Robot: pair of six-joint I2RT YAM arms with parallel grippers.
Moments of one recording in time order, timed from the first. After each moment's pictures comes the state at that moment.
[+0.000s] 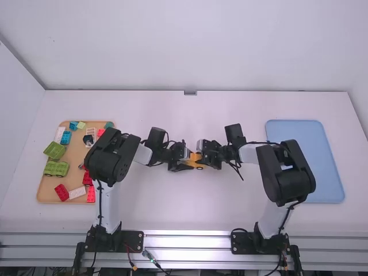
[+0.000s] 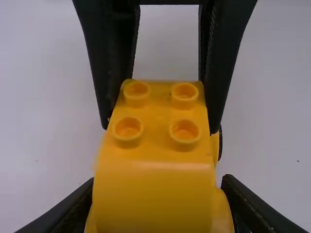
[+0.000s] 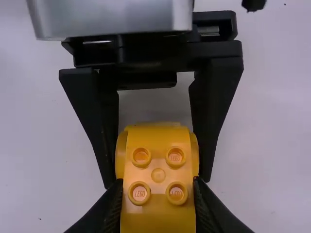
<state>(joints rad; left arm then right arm) -0.30 2.13 0.86 0.37 0.99 0.93 0.27 1.91 0.83 -0.04 -0.91 -1.09</state>
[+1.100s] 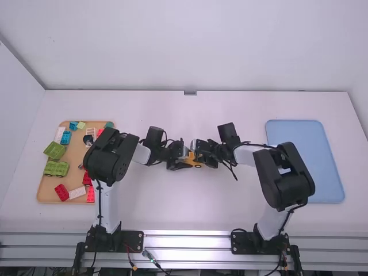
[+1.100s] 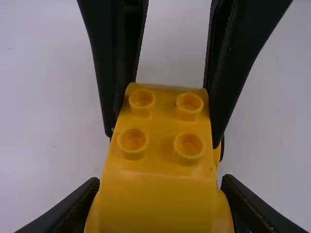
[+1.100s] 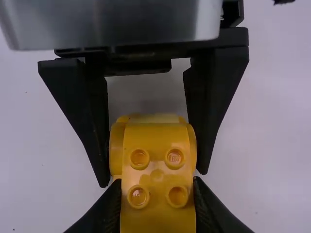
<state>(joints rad) -0.28 2.13 0.86 0.38 0.98 0.92 0.35 1.87 0.84 -0.02 -0.72 -1.02</state>
